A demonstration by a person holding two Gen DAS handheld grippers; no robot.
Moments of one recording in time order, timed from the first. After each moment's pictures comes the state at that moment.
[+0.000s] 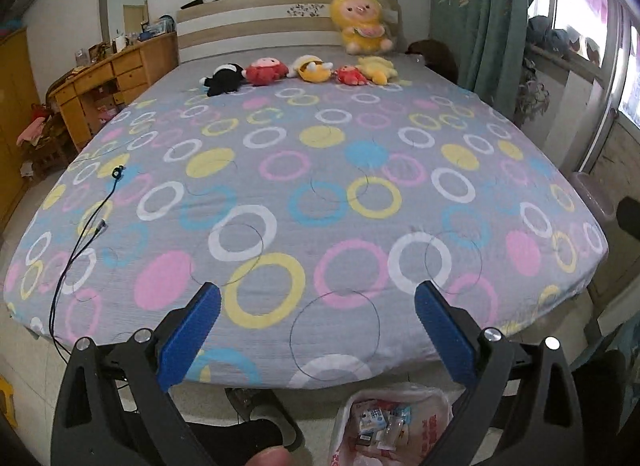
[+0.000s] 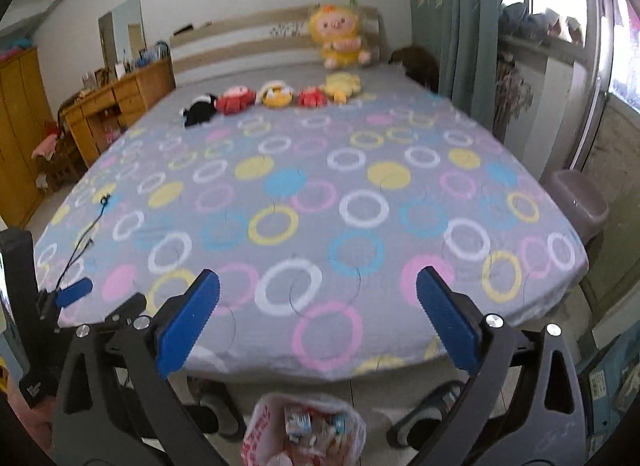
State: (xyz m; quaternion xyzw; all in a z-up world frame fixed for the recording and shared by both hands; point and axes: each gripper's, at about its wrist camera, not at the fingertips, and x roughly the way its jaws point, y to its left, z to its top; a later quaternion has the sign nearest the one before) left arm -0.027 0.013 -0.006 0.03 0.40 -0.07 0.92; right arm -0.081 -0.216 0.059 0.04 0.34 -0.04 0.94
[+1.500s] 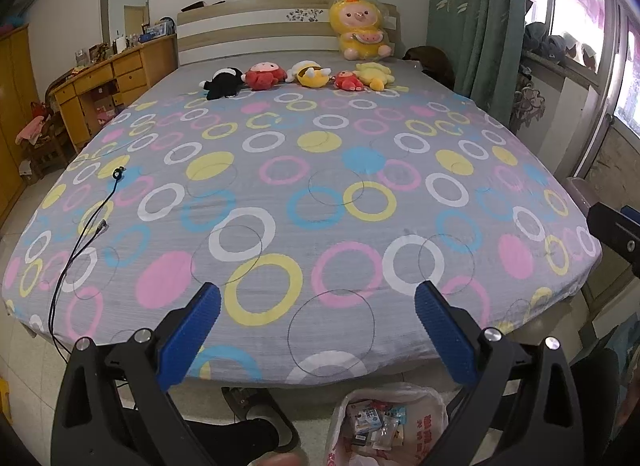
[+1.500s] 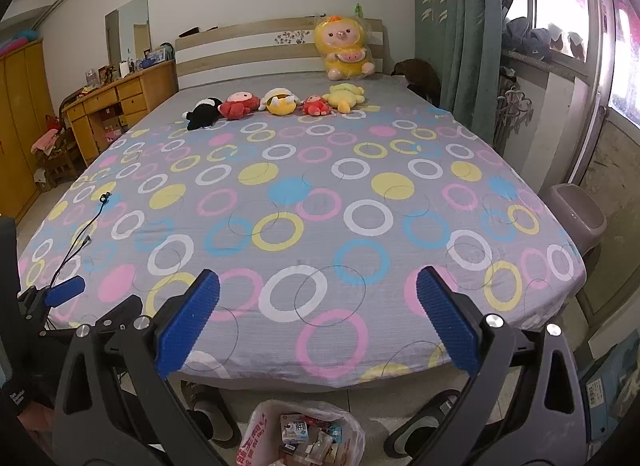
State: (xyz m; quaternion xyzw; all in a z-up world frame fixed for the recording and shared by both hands) left arm -0.037 0.019 0.004 0.02 0.39 -0.08 0.92; right arm -0.081 -0.202 0.054 0.02 0.33 -0.03 0.94
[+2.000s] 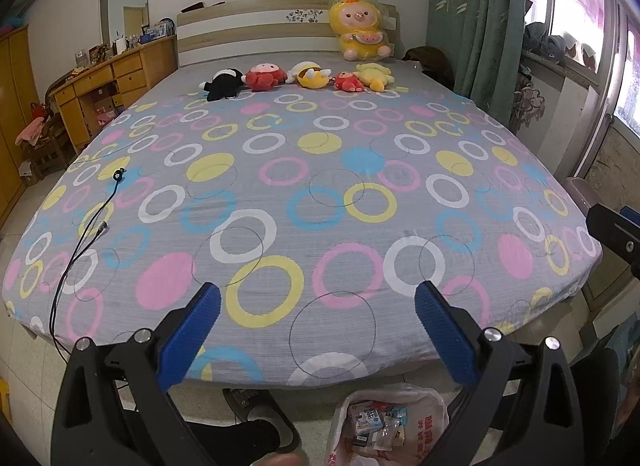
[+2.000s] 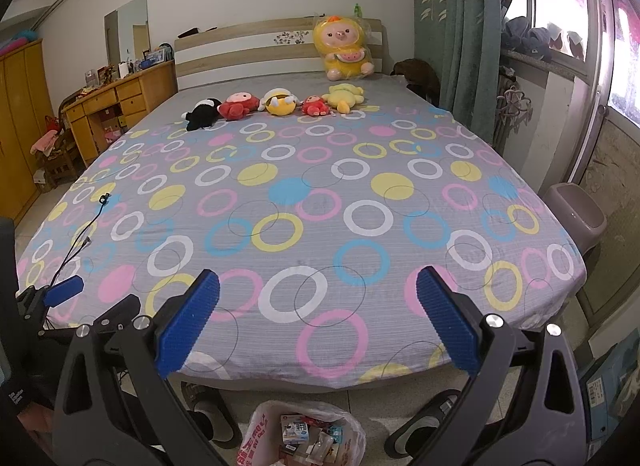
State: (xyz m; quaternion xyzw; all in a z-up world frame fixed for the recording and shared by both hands) left arm -0.036 0.018 0.002 0.02 0.39 -0.08 0.92; right arm -0.082 -0.203 0.054 0.02 0.33 -0.03 0.94
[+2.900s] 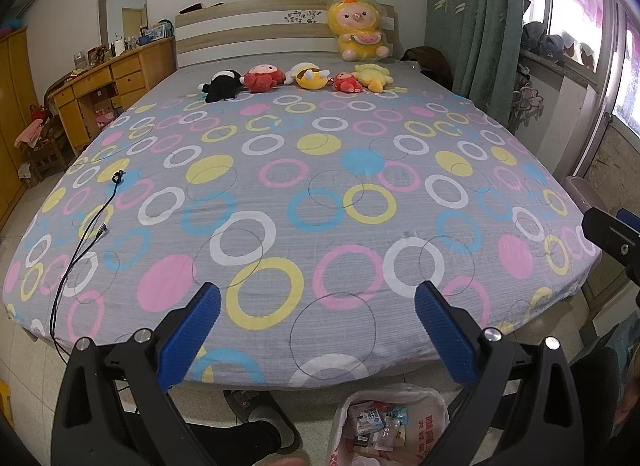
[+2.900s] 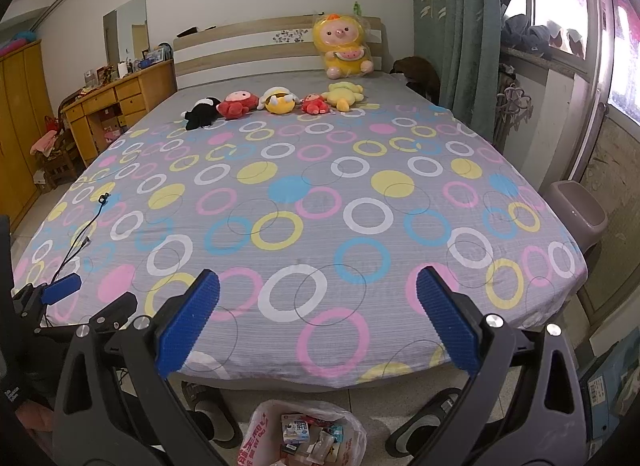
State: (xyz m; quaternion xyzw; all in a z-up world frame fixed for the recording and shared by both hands) left arm -0.036 0.018 0.002 0.02 0.39 -0.08 0.92; right arm -0.080 -0.205 0.051 0.02 0.34 -0.03 0.94
